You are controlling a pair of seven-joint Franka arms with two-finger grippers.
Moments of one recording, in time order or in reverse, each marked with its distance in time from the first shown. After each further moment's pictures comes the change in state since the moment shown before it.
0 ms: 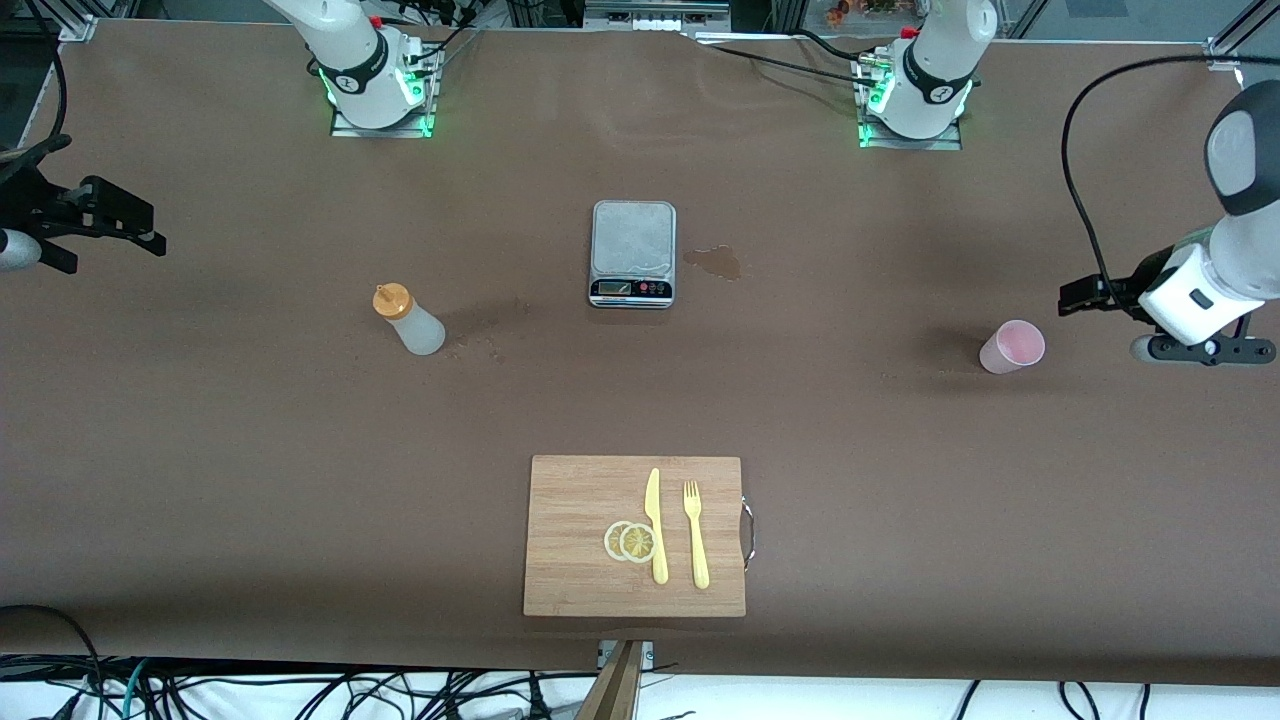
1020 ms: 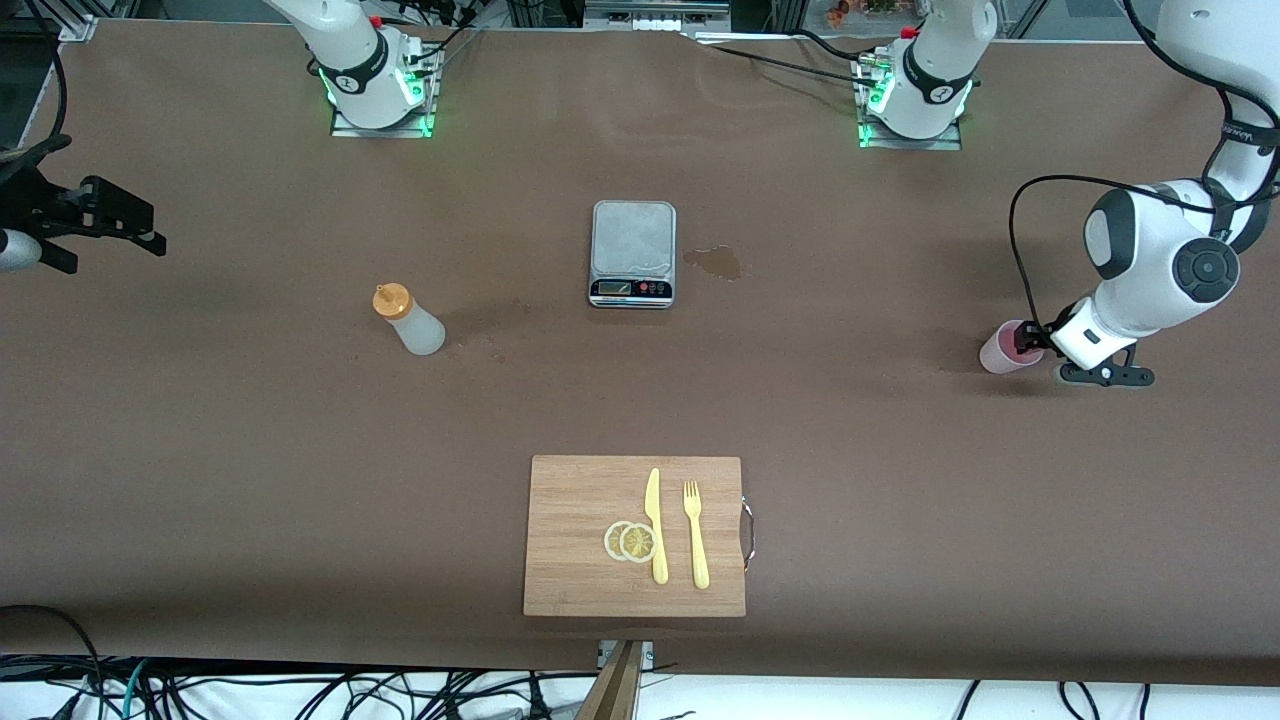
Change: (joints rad) left arm 0.094 0.194 -0.001 -0.304 0.110 0.560 0.031; right arm 0.000 0.000 0.000 0.000 0.000 0.000 0.000
